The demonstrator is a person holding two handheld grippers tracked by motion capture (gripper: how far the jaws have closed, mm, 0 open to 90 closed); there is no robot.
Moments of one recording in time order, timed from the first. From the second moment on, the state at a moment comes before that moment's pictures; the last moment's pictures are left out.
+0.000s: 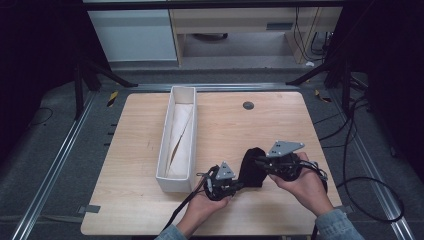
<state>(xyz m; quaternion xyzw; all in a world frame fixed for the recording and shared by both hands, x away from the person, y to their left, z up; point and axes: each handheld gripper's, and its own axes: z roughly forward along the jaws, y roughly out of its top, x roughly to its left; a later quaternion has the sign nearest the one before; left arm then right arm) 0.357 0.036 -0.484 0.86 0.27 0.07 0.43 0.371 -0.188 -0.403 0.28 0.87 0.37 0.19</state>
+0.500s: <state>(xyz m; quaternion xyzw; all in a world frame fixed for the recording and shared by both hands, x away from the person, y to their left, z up) 0.361 0.028 -0.493 0.86 0.28 0.05 0.42 0.404 -0.193 -0.435 0.31 0.87 0.34 0.16</state>
